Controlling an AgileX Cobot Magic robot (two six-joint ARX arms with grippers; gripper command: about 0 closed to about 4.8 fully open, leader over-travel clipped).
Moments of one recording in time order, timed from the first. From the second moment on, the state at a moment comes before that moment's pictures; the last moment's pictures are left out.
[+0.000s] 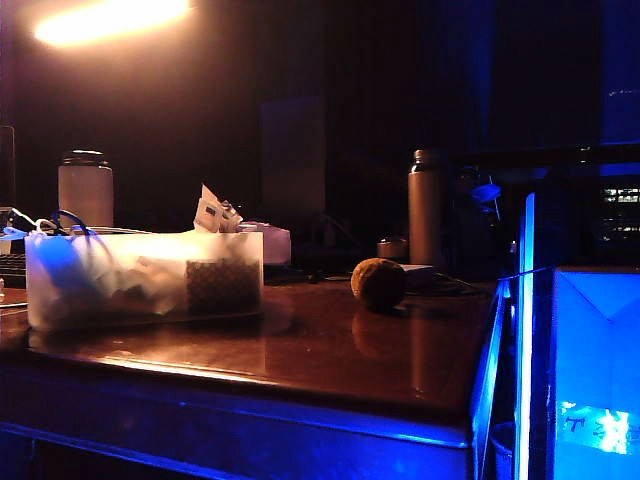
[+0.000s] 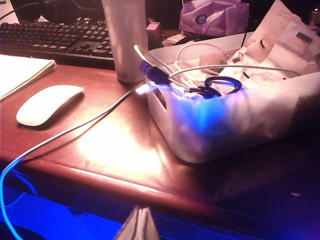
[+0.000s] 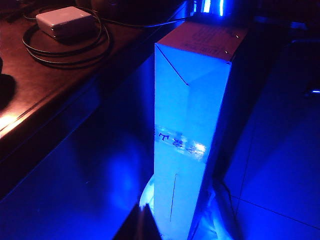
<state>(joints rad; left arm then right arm) 0.00 0.00 0.01 -0.16 0.05 0.07 -0.04 0.08 0.01 -0.17 -0.05 -0.01</state>
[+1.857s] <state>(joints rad) 0.00 1.17 1.35 -0.76 0.39 0.18 -0.03 0.99 0.95 -0.08 -0.41 0.09</state>
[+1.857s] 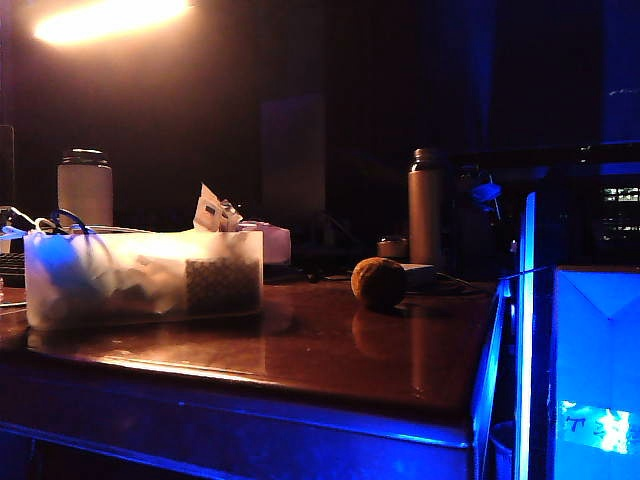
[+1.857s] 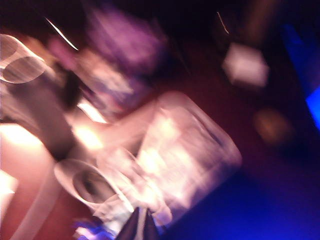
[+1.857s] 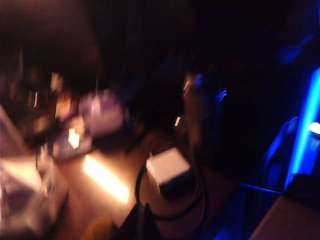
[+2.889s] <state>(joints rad) -0.03 1.24 1.44 -0.81 0.47 0.13 0.38 1.76 1.20 -0.11 -0.24 -0.10</state>
